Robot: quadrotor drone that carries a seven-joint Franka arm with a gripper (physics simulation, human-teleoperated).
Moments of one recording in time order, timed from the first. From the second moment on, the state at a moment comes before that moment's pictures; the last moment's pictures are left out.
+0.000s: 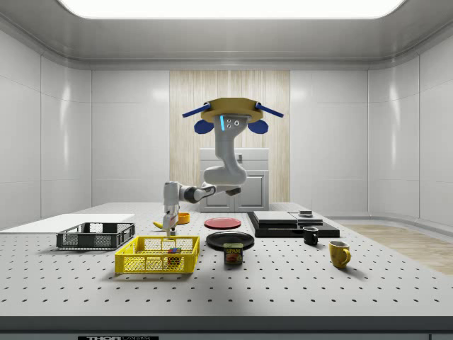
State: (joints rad) arm -1.19 -1.51 1.17 -2.82 -1.97 1.64 1.68
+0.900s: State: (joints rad) arm -1.19 -1.50 1.17 -2.82 -1.97 1.63 1.68
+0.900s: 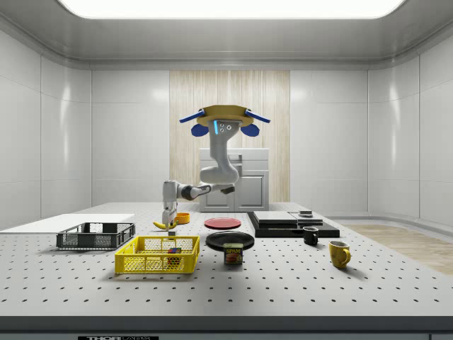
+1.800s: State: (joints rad) arm -1.19 -1.50 1.17 -2.82 -1.98 1.62 1.68
